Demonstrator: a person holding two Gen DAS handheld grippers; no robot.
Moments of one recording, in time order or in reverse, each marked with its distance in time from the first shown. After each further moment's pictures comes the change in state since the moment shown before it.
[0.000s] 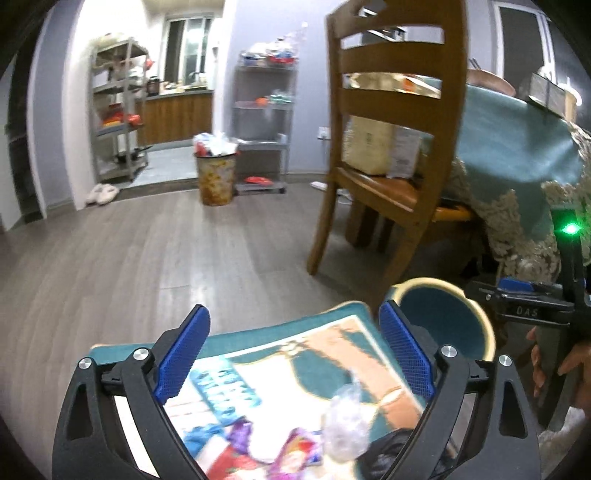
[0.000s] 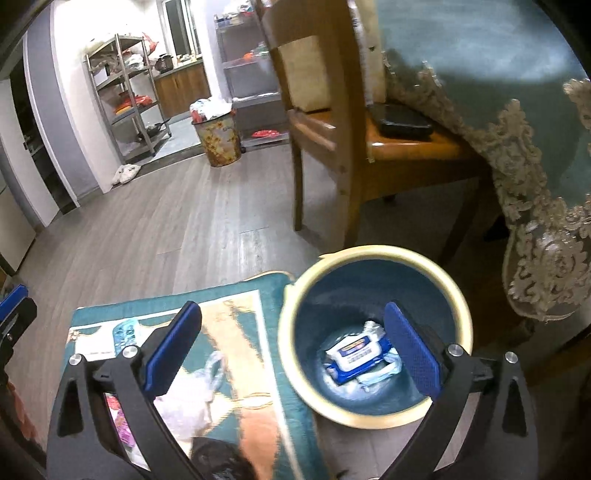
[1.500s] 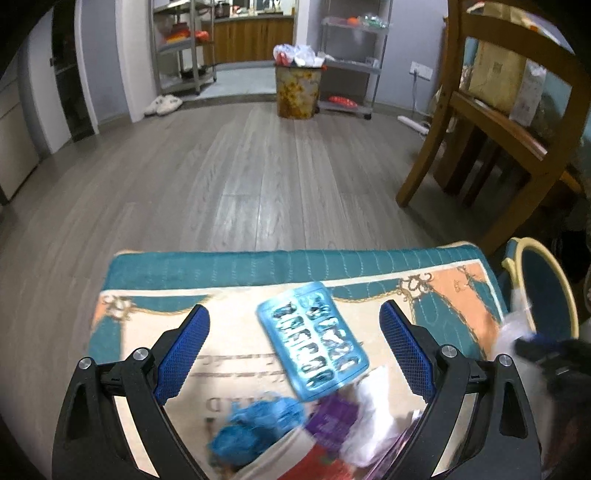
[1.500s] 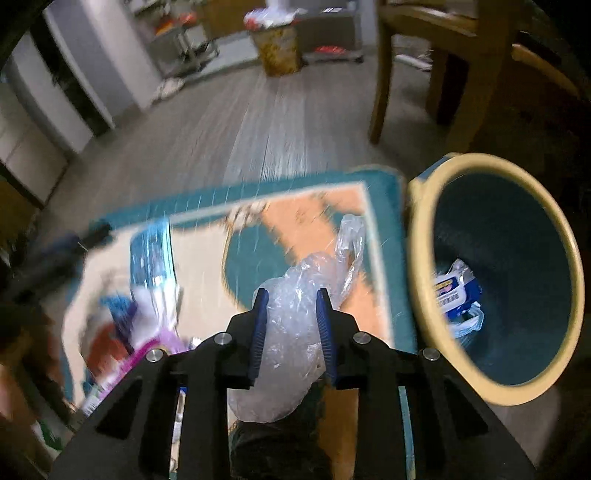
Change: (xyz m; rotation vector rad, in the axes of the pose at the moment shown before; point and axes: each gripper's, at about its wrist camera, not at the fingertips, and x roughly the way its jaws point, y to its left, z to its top) left arm 0.111 0.083 -0.066 -0.161 0.303 0.239; right arm 0.095 0.073 -0.068 -0.099 0.277 0.169
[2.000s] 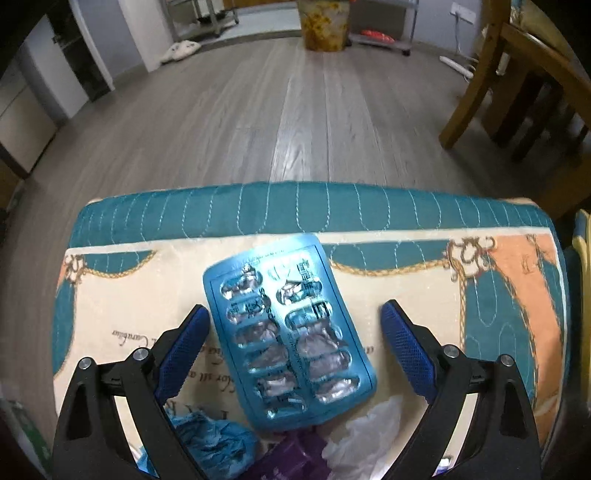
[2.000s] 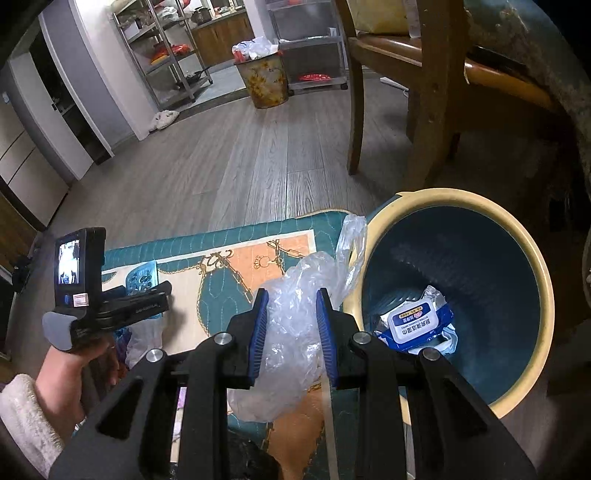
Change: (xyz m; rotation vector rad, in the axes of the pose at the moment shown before) left arm 0.083 -0.031 -0.004 -0.038 0.238 0.158; right arm -0.032 -0.043 0.021 0.015 -0.082 0.004
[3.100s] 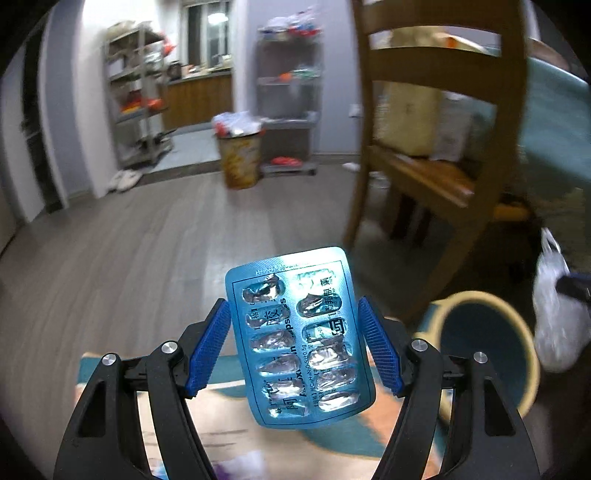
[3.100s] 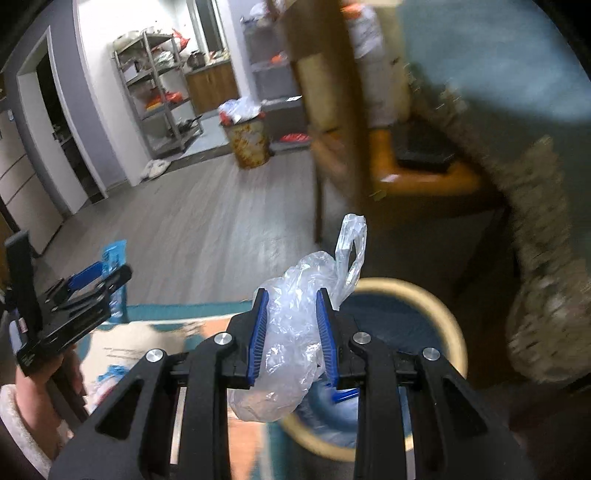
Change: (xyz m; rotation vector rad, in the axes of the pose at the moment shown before) left arm -0.175 -0.080 0.028 0.191 -0.477 -0.264; right arm -0.107 -0.071 0.055 -0.013 -0.206 -0.074
